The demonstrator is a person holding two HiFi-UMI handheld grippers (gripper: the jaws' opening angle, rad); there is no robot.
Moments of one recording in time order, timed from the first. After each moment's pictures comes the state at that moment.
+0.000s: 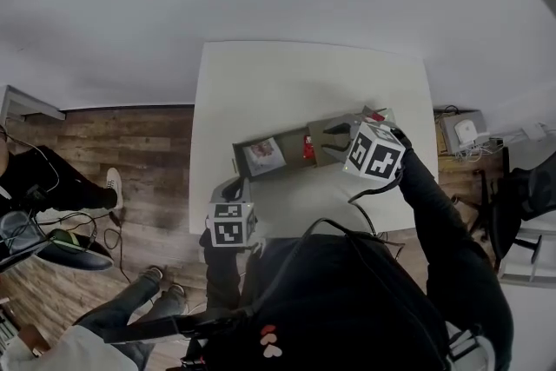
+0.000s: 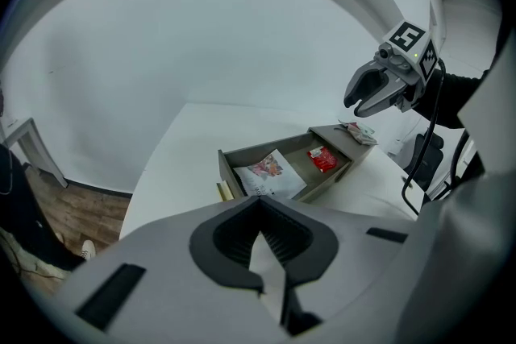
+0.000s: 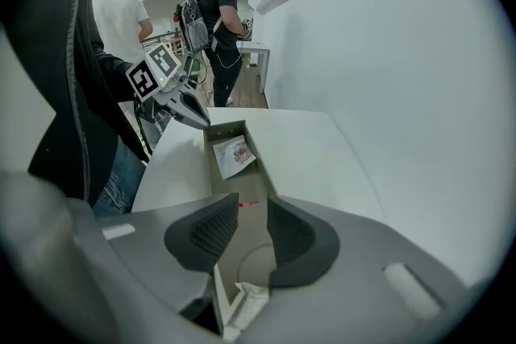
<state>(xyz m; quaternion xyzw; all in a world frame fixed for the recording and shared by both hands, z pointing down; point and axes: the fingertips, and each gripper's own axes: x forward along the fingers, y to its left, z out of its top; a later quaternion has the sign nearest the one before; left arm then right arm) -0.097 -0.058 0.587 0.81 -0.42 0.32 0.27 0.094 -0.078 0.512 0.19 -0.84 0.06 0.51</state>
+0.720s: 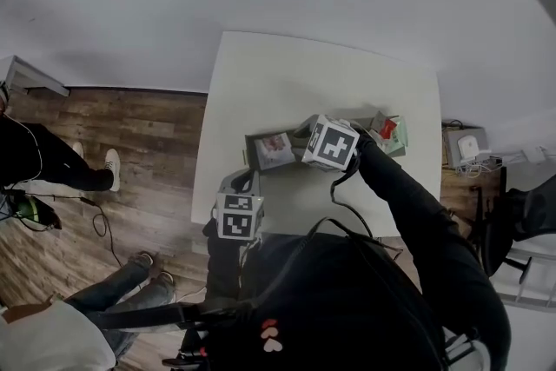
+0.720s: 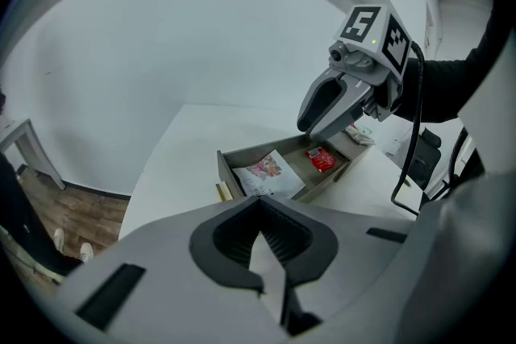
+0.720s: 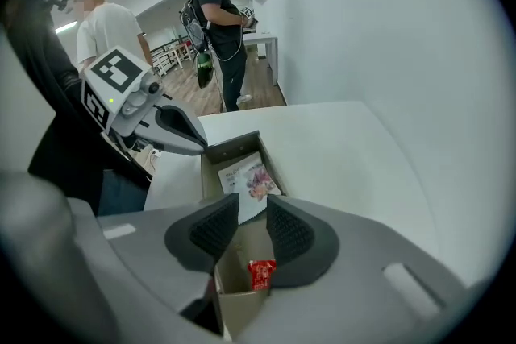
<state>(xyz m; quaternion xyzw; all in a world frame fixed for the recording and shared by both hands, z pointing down) -0.101 -0.060 0.589 0.81 -0.42 0.31 0.27 -0.005 -0.097 0.562 0.13 -0.83 0.15 0.52</state>
